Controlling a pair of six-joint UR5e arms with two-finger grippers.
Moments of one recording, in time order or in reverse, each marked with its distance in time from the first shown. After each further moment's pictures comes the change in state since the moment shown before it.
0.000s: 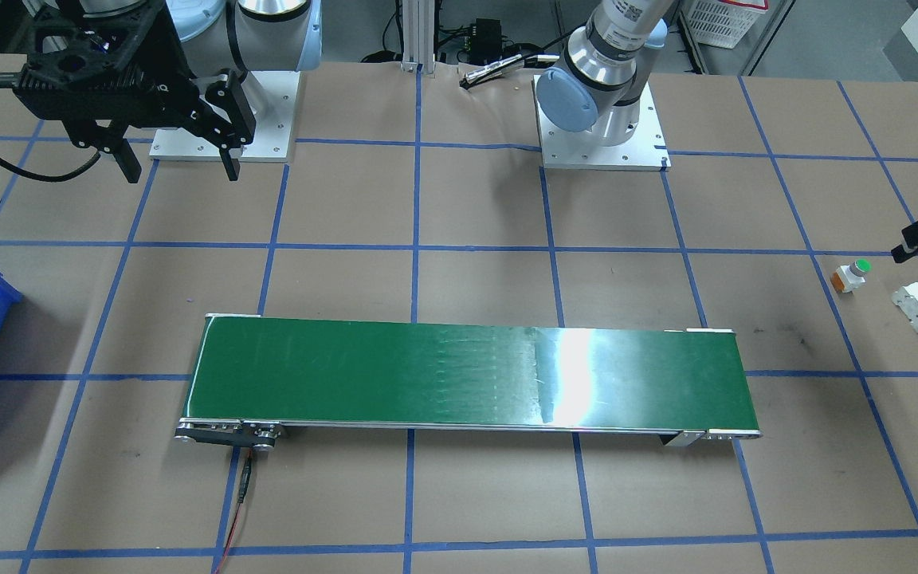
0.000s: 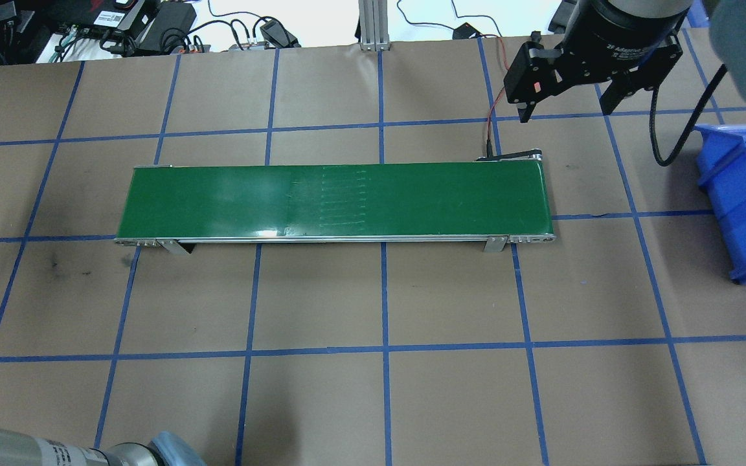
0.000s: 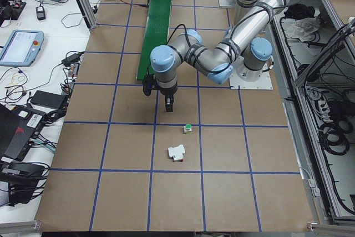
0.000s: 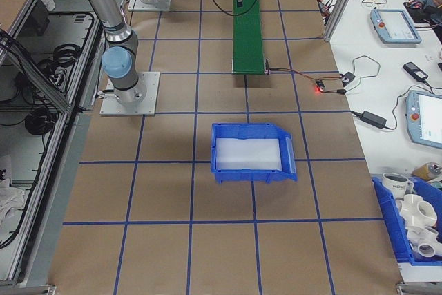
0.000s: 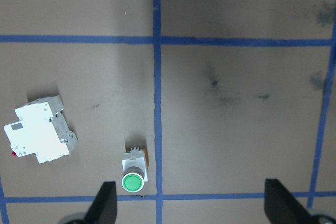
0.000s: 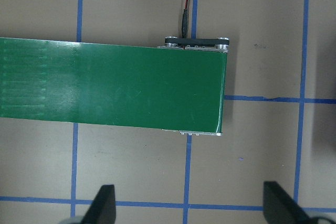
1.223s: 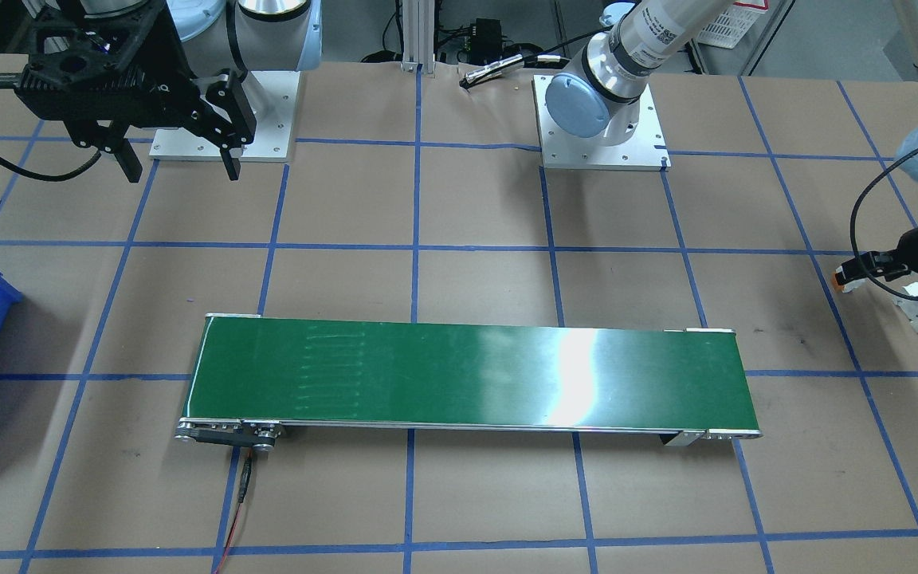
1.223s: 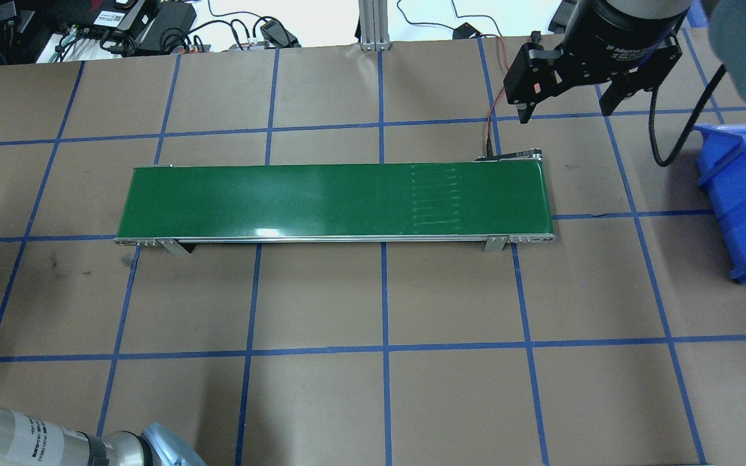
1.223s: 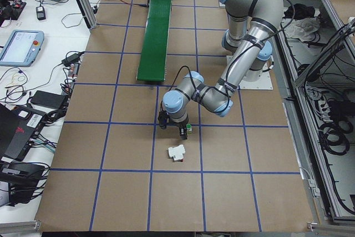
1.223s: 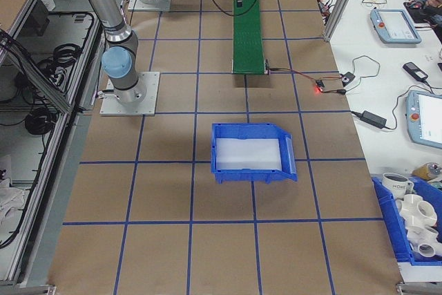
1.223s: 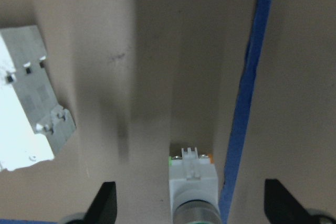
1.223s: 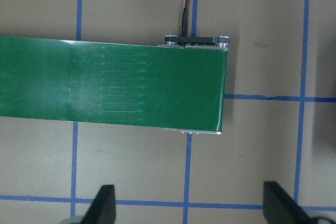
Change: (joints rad) left arm 0.106 -0.173 -0.225 0.353 0.110 0.028; right arm 0.000 0.000 0.002 0.003 0.000 0.001
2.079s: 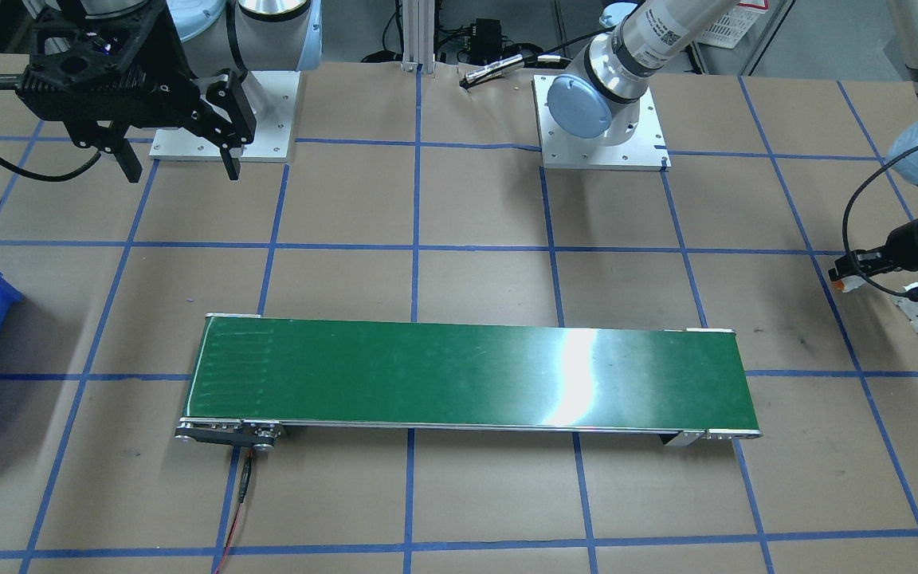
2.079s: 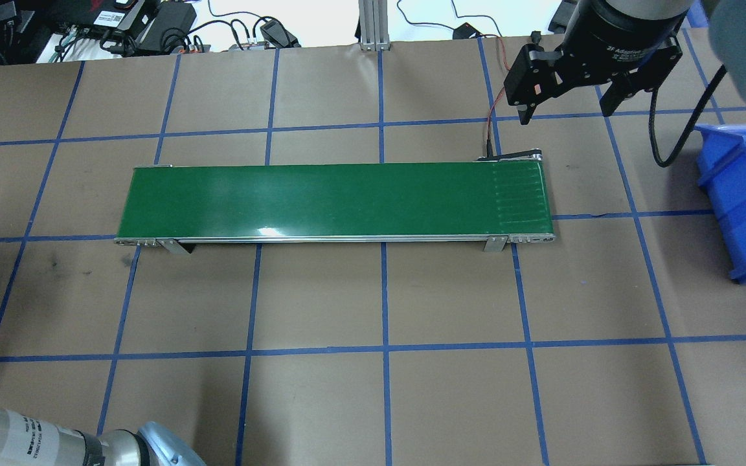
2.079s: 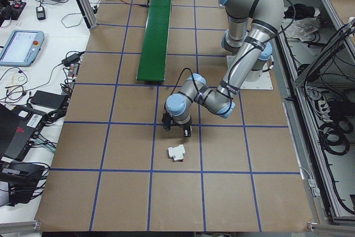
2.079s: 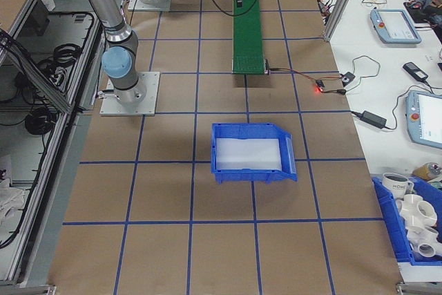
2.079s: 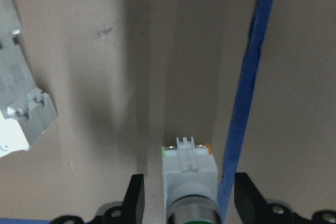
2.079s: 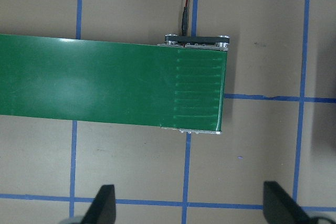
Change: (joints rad) left arm 0.017 -0.005 -0.028 0.003 0.003 0.005; right arm 0.000 0.000 0.000 0.002 -0.001 -0.007
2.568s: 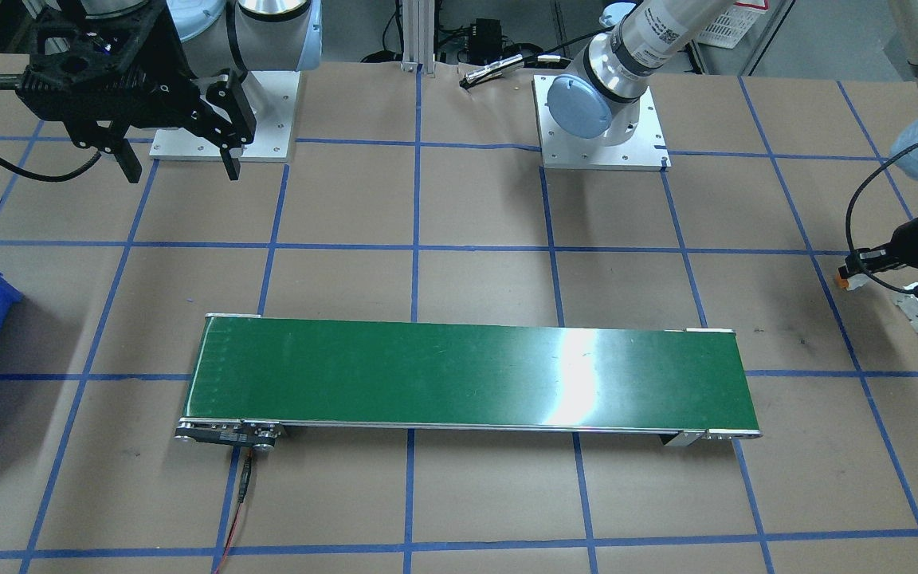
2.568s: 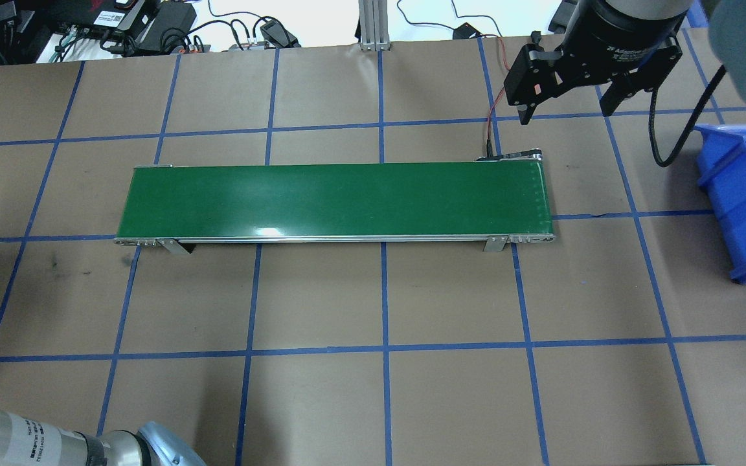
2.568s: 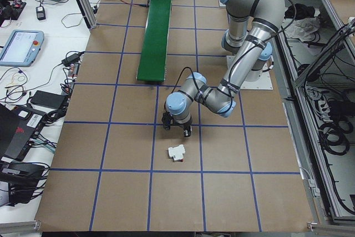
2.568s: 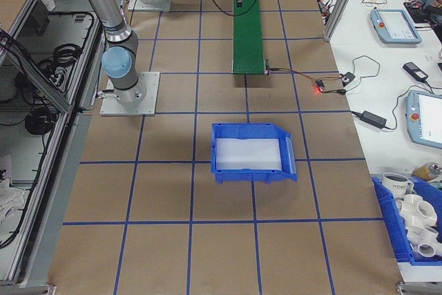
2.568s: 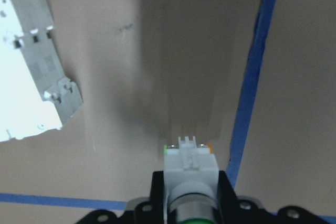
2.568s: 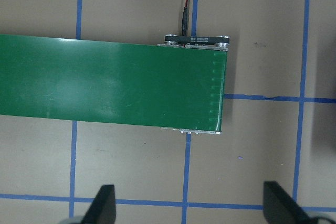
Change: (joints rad) left arm -0.001 0.029 0.007 -0.007 0.022 0.001; right arm 0.000 0.000 0.000 -0.001 0.000 -0.001
